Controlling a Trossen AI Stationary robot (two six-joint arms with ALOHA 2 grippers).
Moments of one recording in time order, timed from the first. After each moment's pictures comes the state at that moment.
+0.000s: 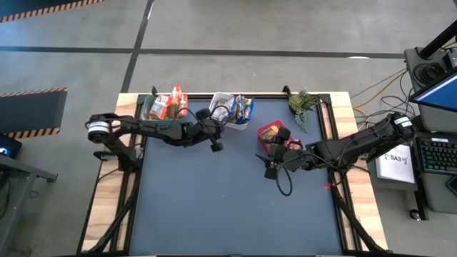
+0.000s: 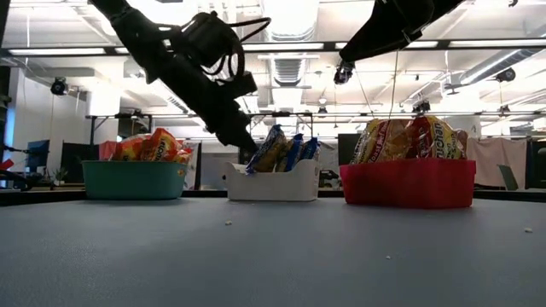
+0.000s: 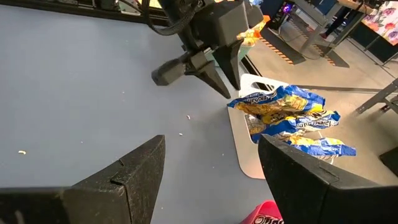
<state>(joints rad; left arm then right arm) 0.19 1.62 0.84 0.15 -0.46 0.21 0.28 1.23 0.85 -0.18 0.66 0.05</state>
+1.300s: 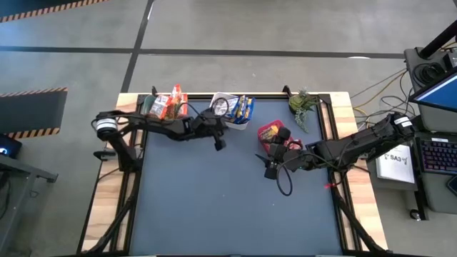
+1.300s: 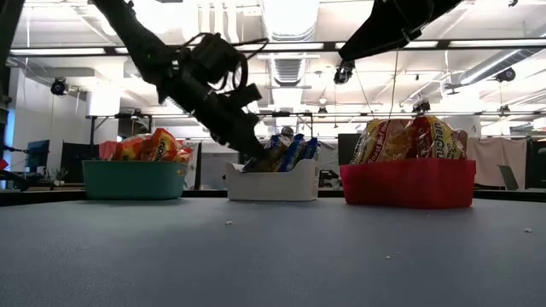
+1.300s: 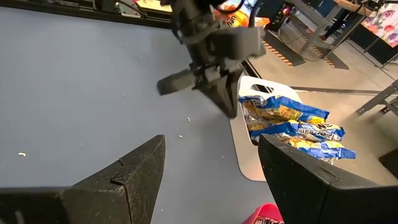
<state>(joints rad) 0.29 1.71 0.84 0.29 -0.16 0.11 0.28 1.23 0.85 -0.17 0.66 0.04</state>
